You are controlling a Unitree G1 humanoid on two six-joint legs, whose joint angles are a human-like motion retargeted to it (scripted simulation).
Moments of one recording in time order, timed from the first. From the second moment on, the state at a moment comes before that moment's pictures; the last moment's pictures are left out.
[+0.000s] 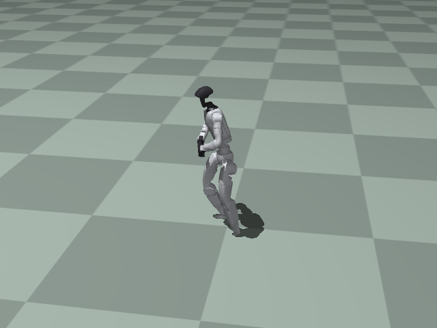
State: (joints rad) left arm -0.38 0.43 -1.08 -0.01 0.09 0.00 -0.32; right arm -0.07 -0.87 0.86 -0.24 0.17 -0.14 0.24; waist -0.14 0.08 0.28; left_leg -0.10 0.11 0.31 0.33 -0.37 -0.07; right_leg -0.23 -0.35 -0.42 0.73 -0.53 0.02
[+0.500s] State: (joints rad) left arm -0.14 0.51 -0.87 0.01 0.04 -0.05 -0.16; right arm 0.02 -0.81 0.81 -0.20 0.28 -0.17 0.15; waist -0.10 0.07 0.29; left_leg -0.01 0.10 0.24 0.12 -0.26 -0.12; right_leg -0.13 -0.31 -0.50 0.66 -0.50 -0.02
